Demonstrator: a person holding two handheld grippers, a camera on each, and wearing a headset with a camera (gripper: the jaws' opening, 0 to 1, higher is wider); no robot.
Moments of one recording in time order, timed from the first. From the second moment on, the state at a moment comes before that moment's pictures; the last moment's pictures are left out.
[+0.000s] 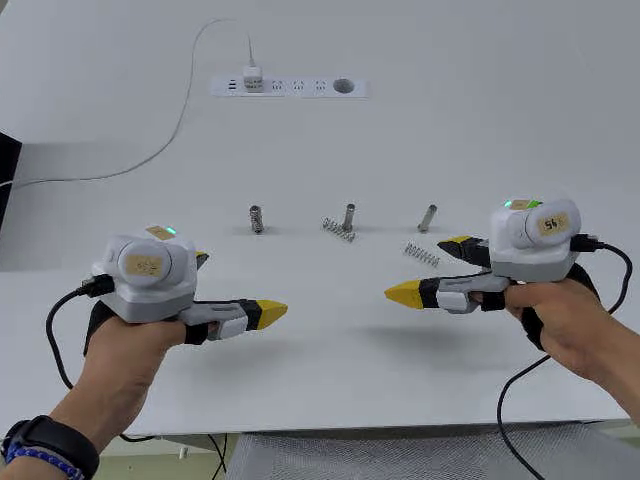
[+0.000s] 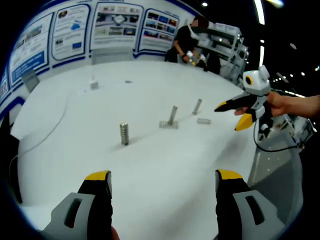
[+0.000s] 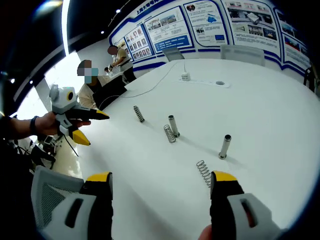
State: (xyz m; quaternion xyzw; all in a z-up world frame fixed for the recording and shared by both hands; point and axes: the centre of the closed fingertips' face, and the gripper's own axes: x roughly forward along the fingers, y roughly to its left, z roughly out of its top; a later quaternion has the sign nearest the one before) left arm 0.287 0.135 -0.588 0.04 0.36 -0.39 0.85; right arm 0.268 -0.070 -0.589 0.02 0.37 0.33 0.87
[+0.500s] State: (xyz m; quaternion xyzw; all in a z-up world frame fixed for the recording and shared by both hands) left arm 0.286 0.109 -0.590 0.05 0.36 -0.41 0.84; right arm 0.257 -0.097 -0.591 0.03 0.37 0.31 0.87
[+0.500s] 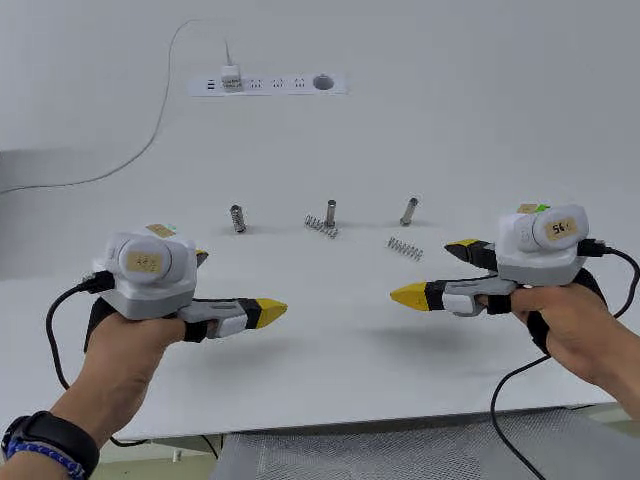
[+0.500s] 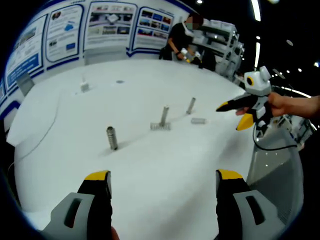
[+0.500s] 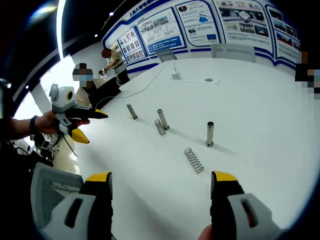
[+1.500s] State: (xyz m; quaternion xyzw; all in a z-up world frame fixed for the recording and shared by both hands) left arm 0.290 0.068 -0.589 0.11 0.36 -0.46 0.80; right arm 0.246 -0.102 -0.598 0.04 0.38 0.32 0.87
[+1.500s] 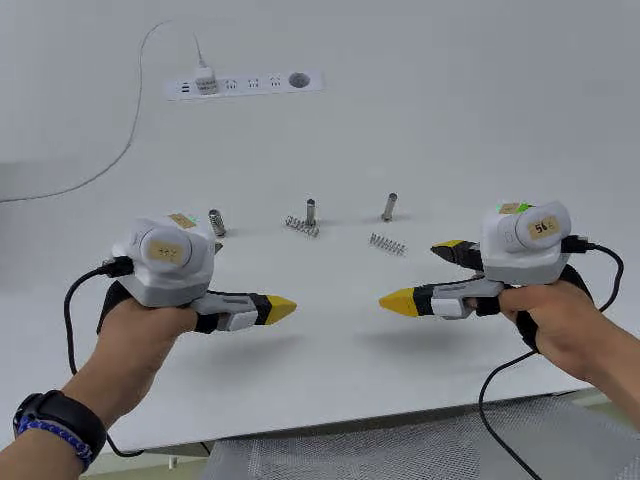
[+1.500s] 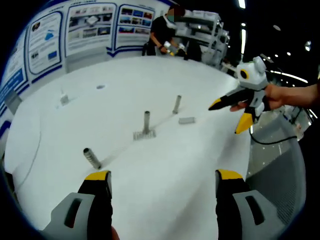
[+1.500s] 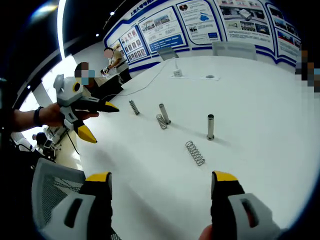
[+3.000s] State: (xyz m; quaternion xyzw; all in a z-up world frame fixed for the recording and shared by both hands) left arm 0.326 0.006 -0.624 0.27 0.33 -0.58 0.70; right arm 0.226 -0.107 -0.608 0.07 0.39 0.31 0.87
